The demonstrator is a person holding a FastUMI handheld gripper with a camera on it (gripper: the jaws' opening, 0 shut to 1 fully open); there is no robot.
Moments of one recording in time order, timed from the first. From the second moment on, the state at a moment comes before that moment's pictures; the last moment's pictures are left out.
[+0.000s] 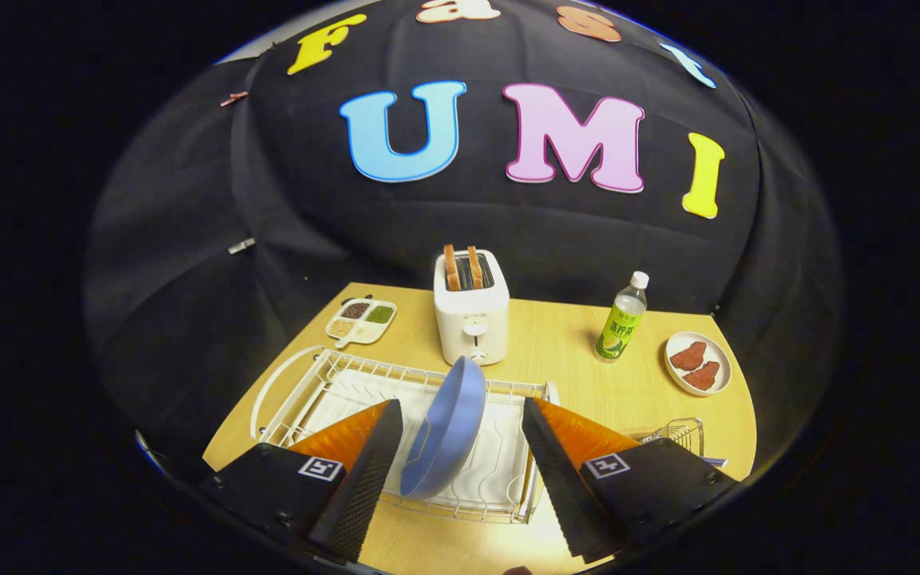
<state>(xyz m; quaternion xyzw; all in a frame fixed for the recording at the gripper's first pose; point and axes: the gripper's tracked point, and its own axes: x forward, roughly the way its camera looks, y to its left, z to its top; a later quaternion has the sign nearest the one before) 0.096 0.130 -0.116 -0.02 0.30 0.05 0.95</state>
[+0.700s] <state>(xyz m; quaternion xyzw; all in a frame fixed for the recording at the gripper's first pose) 0.123 0.139 -0.203 0.02 0.41 -0.03 0.91</state>
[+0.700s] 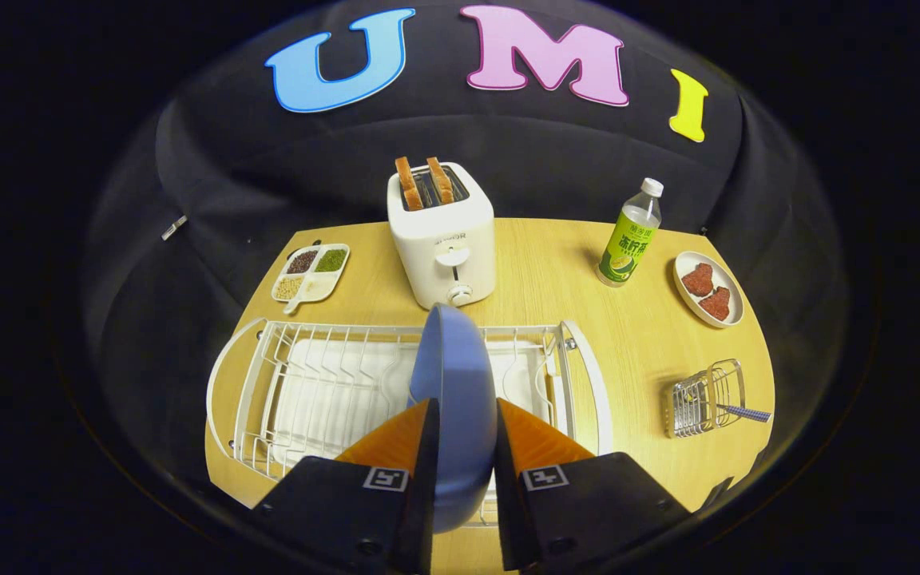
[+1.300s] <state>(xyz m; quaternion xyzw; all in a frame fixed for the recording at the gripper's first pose) 0.139 0.139 -0.167 -0.05 0.35 -0.08 0.93</state>
